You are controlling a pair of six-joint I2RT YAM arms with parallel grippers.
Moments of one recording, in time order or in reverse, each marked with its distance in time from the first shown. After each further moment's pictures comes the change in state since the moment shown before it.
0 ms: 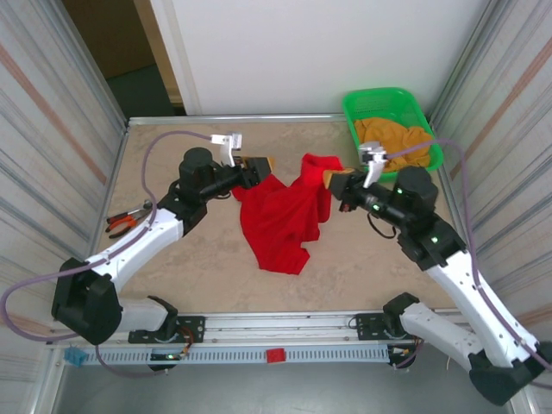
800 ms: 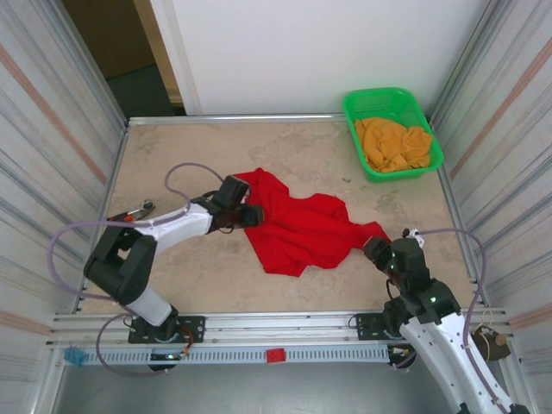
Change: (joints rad) left arm -0.083 0.309 -0.030 -0.530 -0.383 0.029; right arm -0.129 -0.566 -0.611 -0.546 0.503 0.486
